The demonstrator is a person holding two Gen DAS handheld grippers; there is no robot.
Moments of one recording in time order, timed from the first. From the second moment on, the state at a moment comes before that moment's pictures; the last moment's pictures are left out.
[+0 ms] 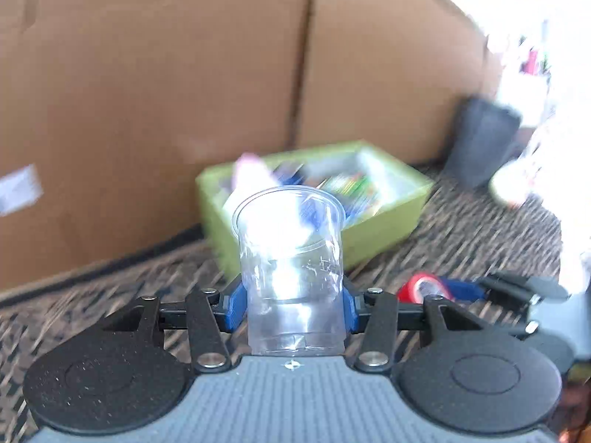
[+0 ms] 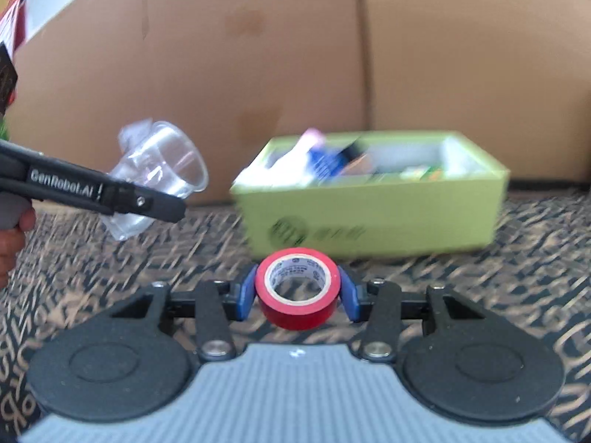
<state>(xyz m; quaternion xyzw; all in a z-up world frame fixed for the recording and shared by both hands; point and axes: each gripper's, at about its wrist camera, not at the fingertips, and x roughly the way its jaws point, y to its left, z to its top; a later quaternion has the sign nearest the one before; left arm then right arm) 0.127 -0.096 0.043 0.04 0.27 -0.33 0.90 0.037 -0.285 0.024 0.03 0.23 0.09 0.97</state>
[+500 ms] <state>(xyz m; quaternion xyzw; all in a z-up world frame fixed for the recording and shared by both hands) 0.237 -0.261 0.052 0.05 0.26 -0.32 0.91 0.147 -0.375 0.052 -0.01 0.16 0.01 0.99</state>
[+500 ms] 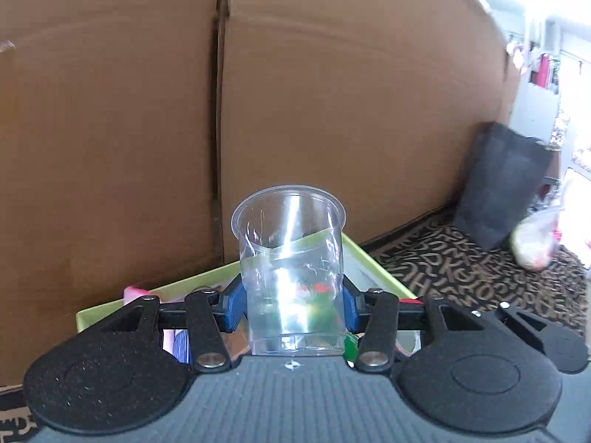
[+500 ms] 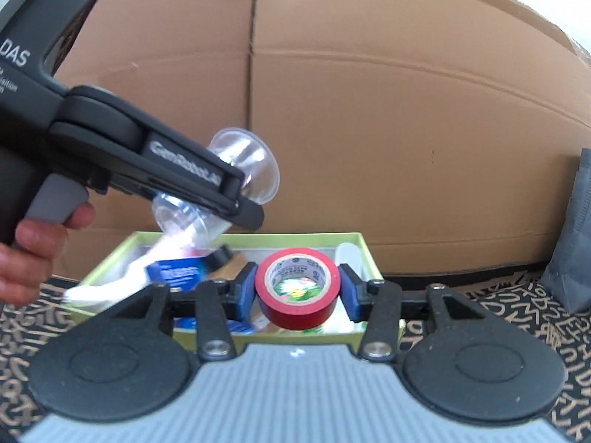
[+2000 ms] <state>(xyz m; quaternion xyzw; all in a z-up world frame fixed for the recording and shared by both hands) 0.040 -0.146 0.003 0.04 0.30 -0.12 0.94 -0.016 -0.359 0.052 -0.02 0.25 -0.03 0.97</state>
